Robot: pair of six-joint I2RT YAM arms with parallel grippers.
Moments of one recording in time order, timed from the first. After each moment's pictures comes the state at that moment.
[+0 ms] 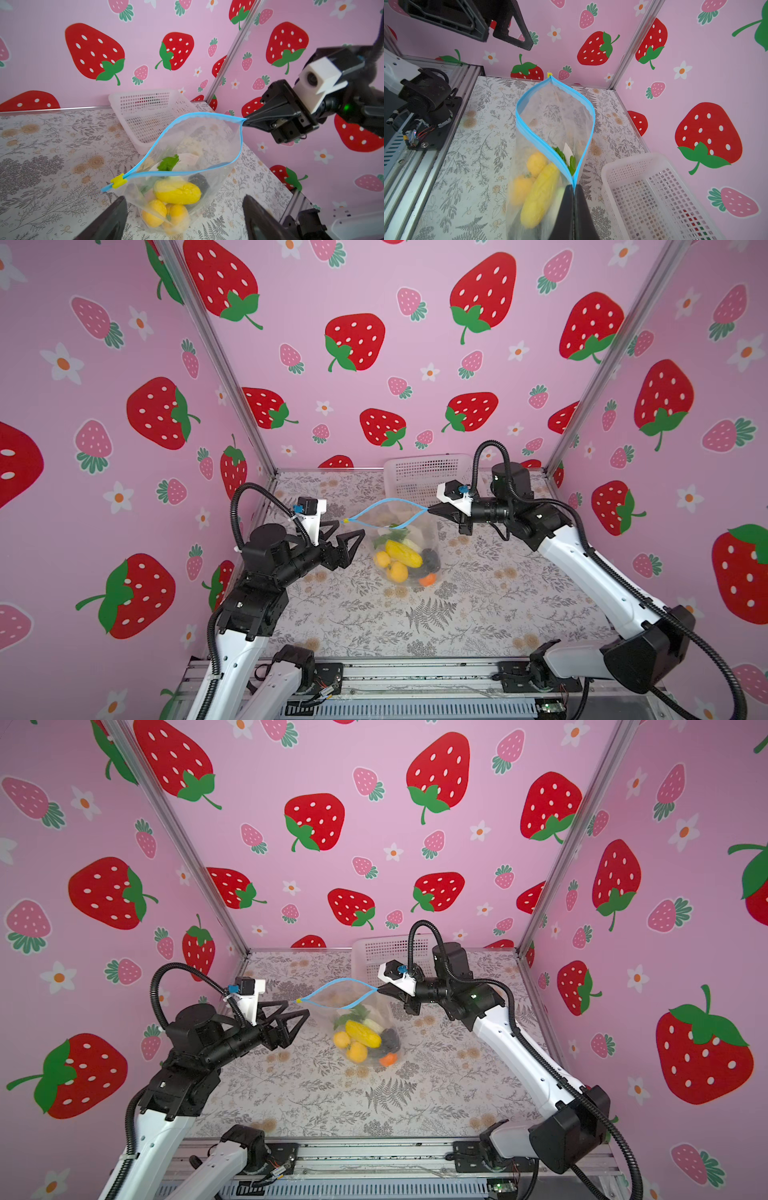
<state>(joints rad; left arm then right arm) -0.18 0.72 0.91 -0.46 0.56 -0.19 0.58 1.37 1.35 -0.46 -0.75 -0.67</state>
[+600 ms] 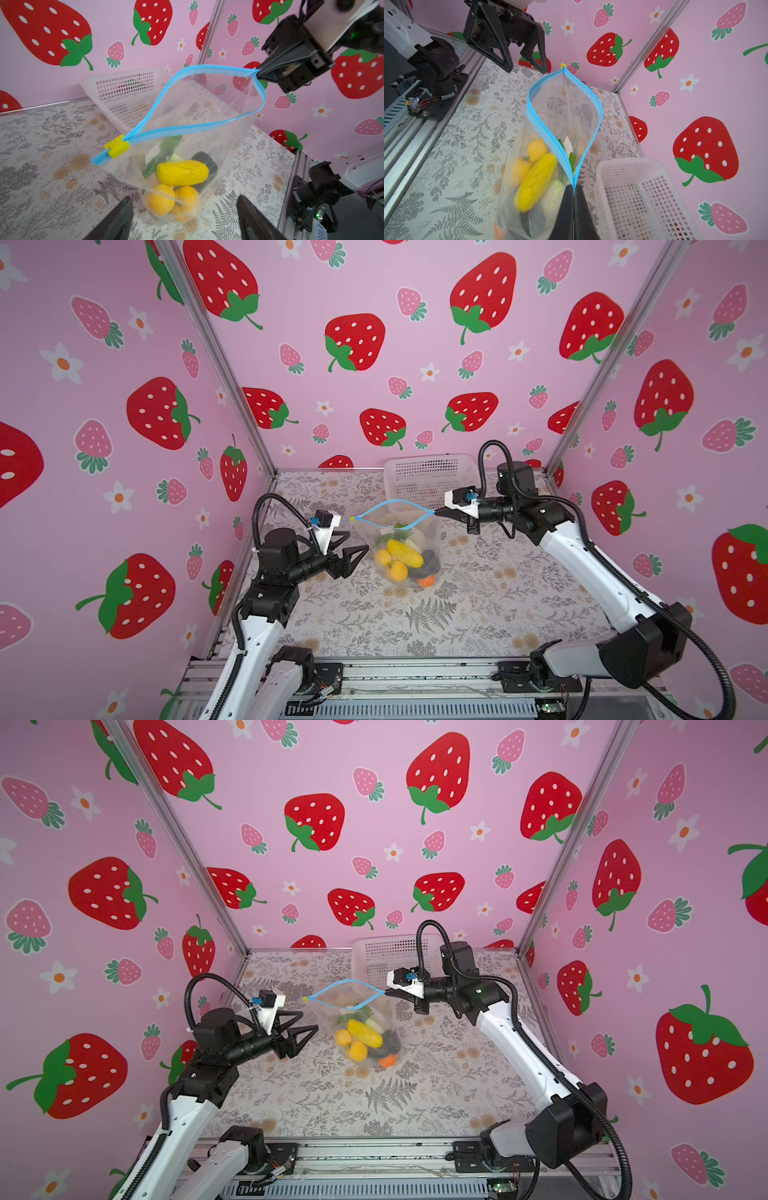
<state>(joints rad) -0.07 0.73 0.67 -0.28 0.73 -0.01 0.52 1.39 1.35 -0.52 -0.87 -0.88</state>
